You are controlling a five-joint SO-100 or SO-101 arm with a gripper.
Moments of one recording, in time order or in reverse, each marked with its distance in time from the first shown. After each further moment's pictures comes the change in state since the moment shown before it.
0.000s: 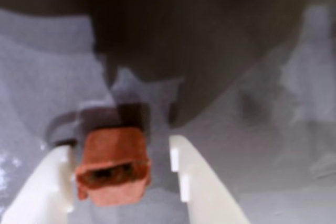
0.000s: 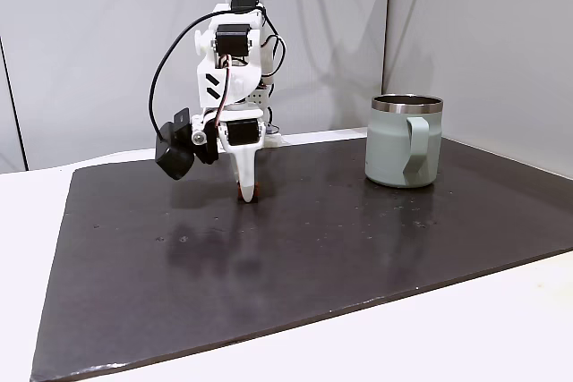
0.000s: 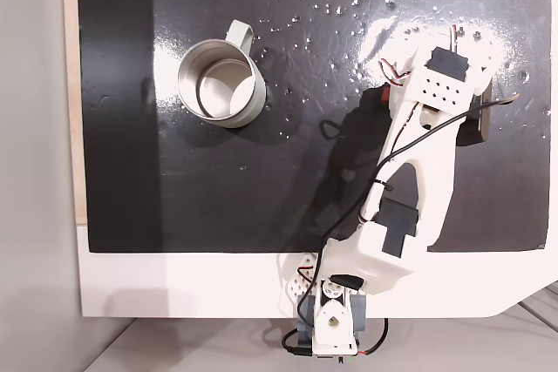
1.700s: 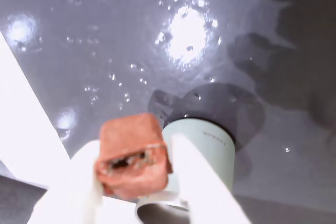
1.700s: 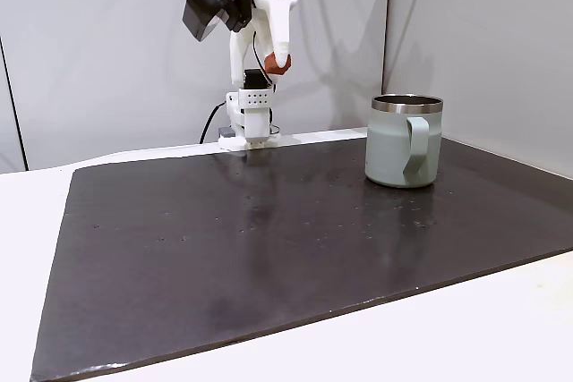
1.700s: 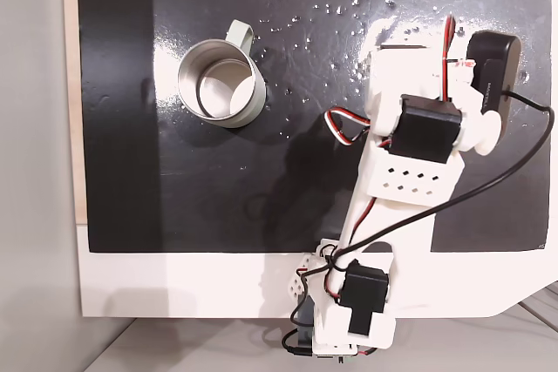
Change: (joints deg) arm -10.5 27.7 -17.4 19.8 5.8
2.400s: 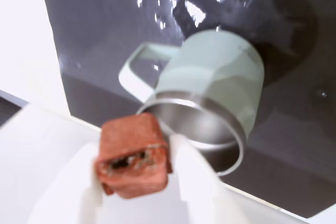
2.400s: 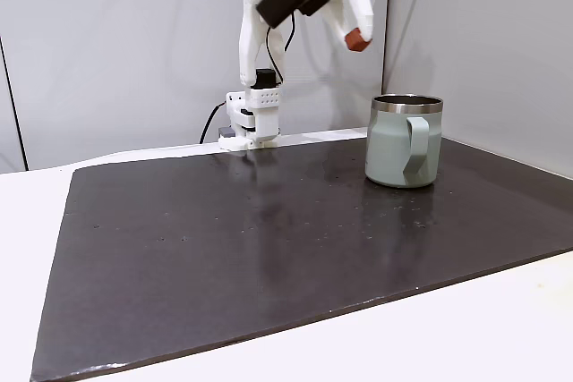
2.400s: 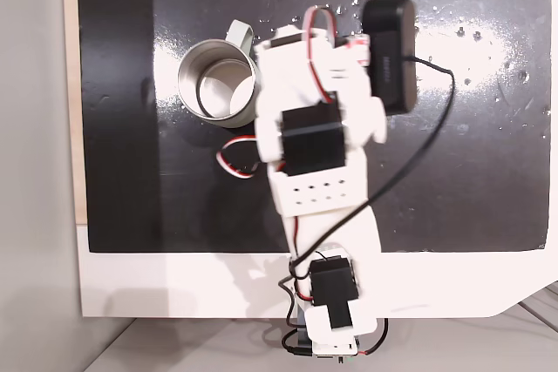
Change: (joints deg) arm -22.1 -2.5 -9.3 -0.5 7.8
